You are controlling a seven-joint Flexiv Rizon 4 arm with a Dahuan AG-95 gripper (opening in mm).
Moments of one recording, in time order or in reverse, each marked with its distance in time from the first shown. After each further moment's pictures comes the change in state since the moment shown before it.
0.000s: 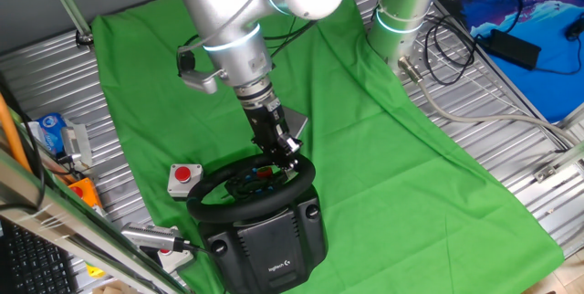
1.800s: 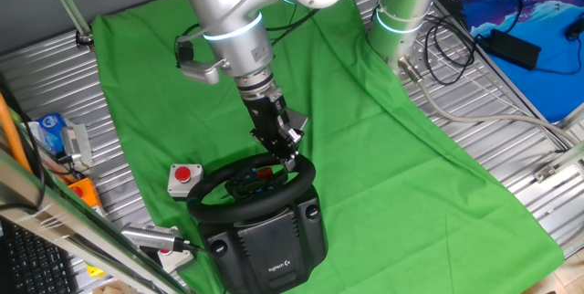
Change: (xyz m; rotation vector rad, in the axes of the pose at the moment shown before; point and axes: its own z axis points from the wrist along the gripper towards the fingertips) arm 0.011 0.006 -0.018 0.016 0.009 -0.037
